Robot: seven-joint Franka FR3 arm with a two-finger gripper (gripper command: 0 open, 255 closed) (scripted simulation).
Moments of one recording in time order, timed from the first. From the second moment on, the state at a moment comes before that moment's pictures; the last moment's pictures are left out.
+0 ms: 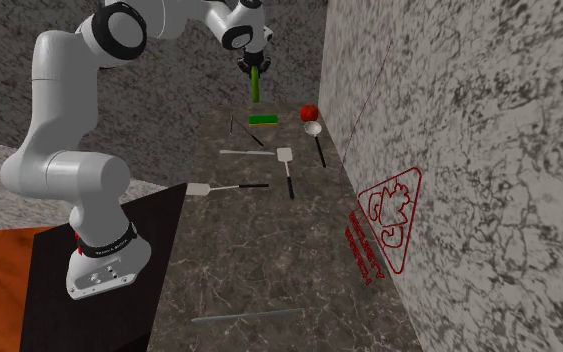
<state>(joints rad) 0.97 0.64 -0.64 -1.38 0.86 2.20 -1.05</state>
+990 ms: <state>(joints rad) 0.87 1.00 -0.56 -0.91 0.89 2.17 -0.87</state>
